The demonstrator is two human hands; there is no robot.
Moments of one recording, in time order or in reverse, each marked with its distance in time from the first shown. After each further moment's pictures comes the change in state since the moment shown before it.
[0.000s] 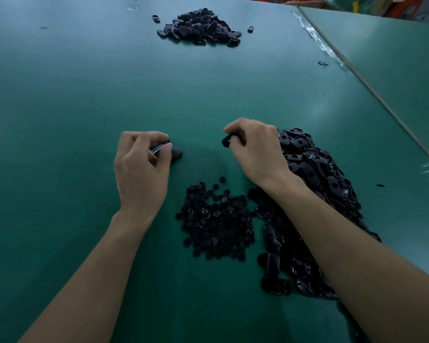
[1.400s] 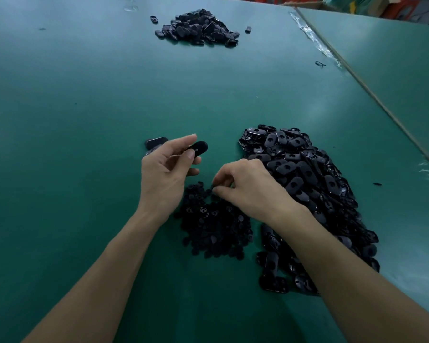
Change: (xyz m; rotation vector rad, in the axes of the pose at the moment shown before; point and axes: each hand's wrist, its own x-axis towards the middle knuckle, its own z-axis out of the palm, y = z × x) left_hand -0.014 0.029 0.015 -0.726 -0.274 -0.301; right_hand -0.048 -0.010 -0.005 -0.030 -0.440 0.075
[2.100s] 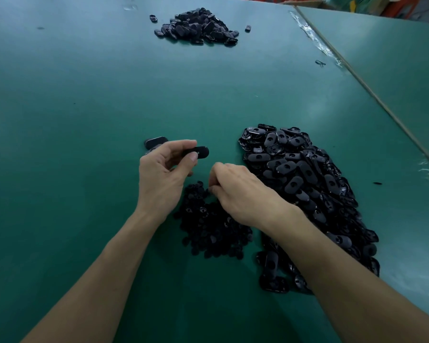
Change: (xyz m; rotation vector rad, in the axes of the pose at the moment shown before) left_hand 0.001 0.000 -0.003 0.085 0.006 0.005; right_hand -0.002 -0.017 0.004 -0.111 -0.153 -0.042
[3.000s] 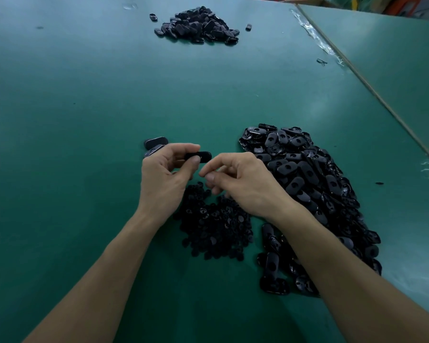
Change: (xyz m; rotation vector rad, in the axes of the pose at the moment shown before) left_hand 0.000 -0.004 -0.002 0.081 -0.027 0.000; right_hand 0.000 0.007 -0.005 0.572 0.183 -0.033
